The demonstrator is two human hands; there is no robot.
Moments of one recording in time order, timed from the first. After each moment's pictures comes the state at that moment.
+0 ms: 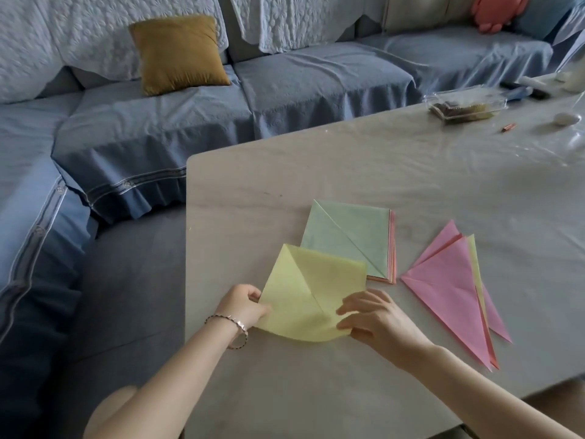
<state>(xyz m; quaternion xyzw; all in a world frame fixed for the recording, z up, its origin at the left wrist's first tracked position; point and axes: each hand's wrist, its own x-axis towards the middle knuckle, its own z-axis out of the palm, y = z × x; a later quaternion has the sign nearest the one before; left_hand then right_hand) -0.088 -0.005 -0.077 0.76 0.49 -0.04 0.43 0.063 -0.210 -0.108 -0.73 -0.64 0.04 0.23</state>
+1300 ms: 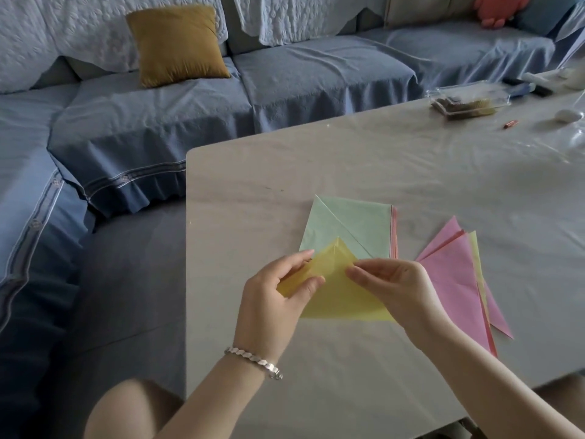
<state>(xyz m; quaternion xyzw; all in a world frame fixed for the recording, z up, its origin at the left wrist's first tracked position) -0.087 -0.077 -0.006 0.80 0.27 0.30 0.44 0.036 -0.191 -0.011 -0.72 -0.18 0.27 0.61</state>
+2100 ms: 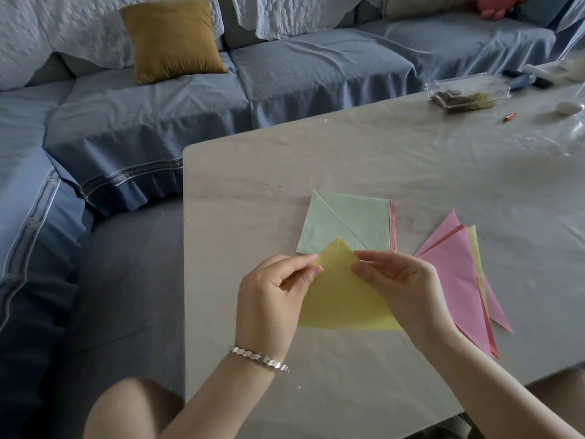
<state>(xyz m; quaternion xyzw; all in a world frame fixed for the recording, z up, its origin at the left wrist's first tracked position) -0.081 -0.081 -0.004 0.82 0.24 0.38 0.35 0.026 -0.196 0.001 -0.68 -0.18 0.24 0.67</state>
